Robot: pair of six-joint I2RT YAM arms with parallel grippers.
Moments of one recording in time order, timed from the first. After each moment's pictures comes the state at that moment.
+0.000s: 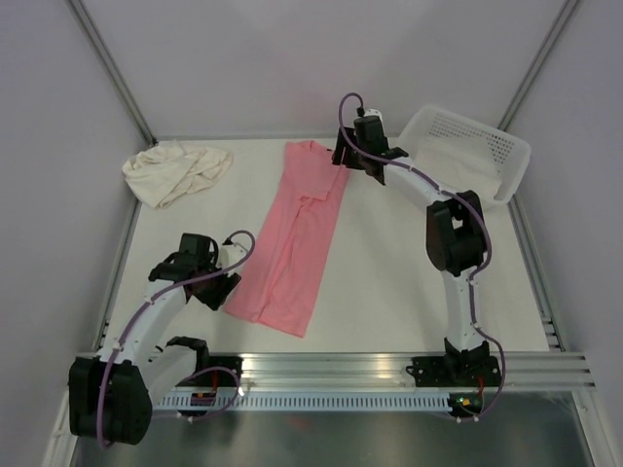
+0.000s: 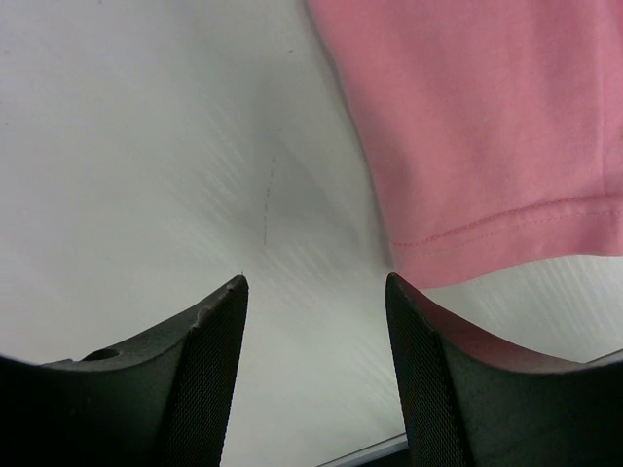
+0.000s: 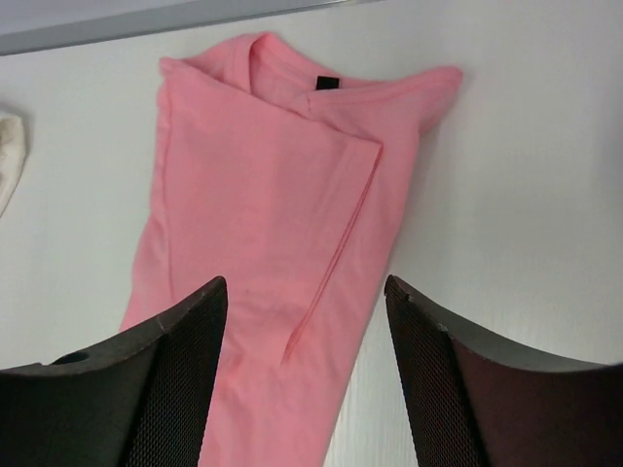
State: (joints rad) left arm -0.13 1.00 0.55 -0.73 0.10 0.55; right arm 0.38 2.25 1.87 -0.21 0.05 0.45
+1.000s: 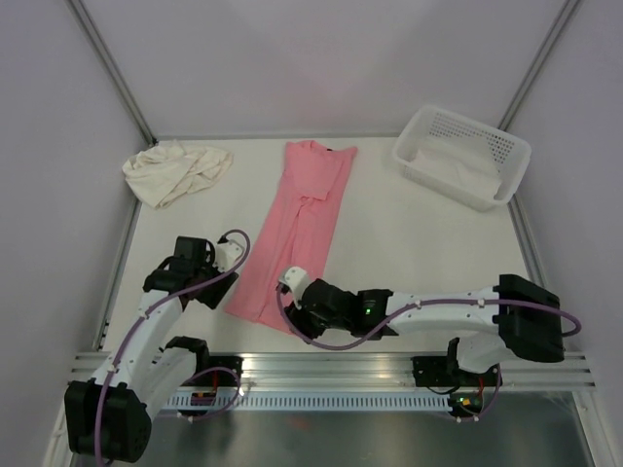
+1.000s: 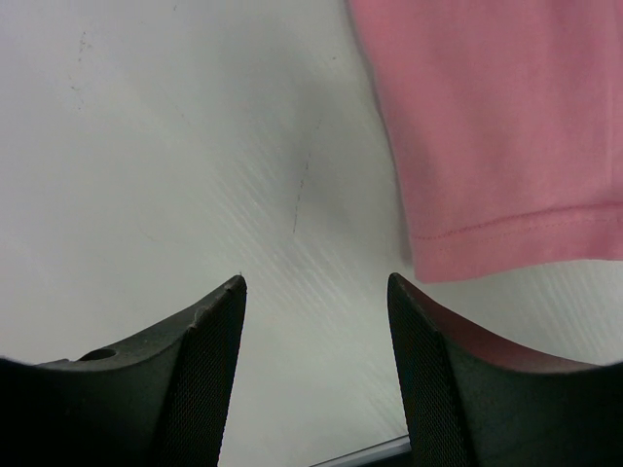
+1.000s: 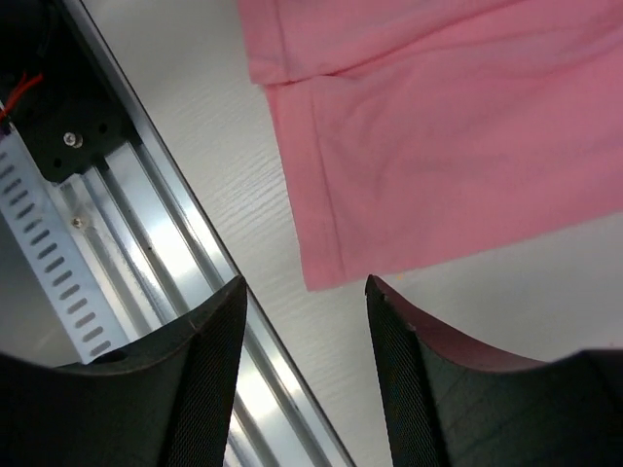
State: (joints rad) left arm -0.14 0.87 0.55 -0.74 0.05 0.52; right arm 1.30 1.39 0.78 -0.07 0.11 0.37
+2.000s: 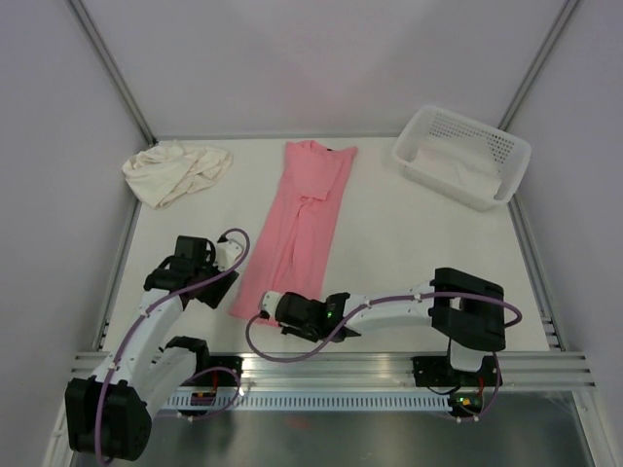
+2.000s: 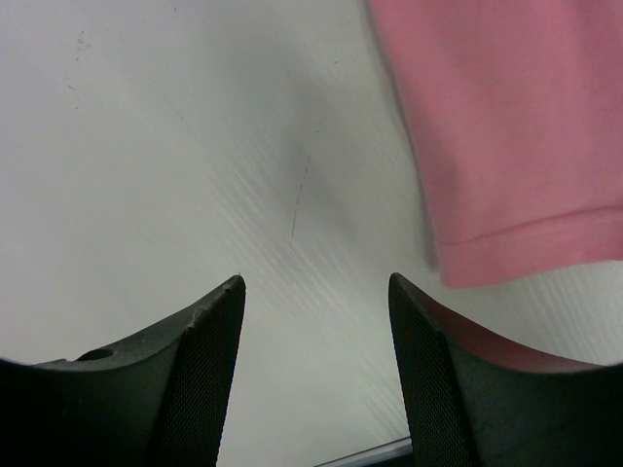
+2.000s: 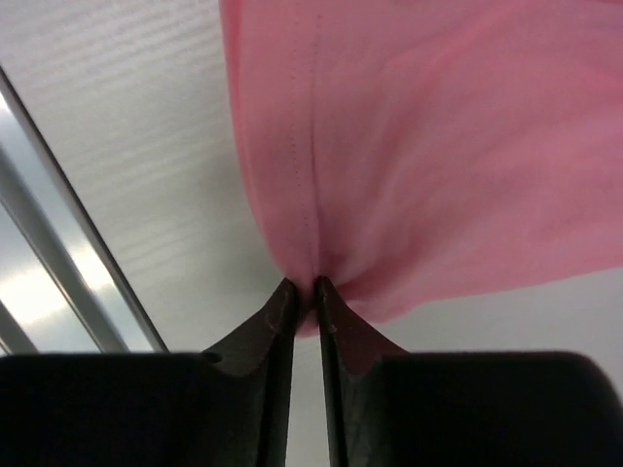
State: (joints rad) left arm -0.14 0.89 0.55 -0.73 0.05 0.49; right arm 1.36 1.78 1.03 -0.27 0.21 0.00
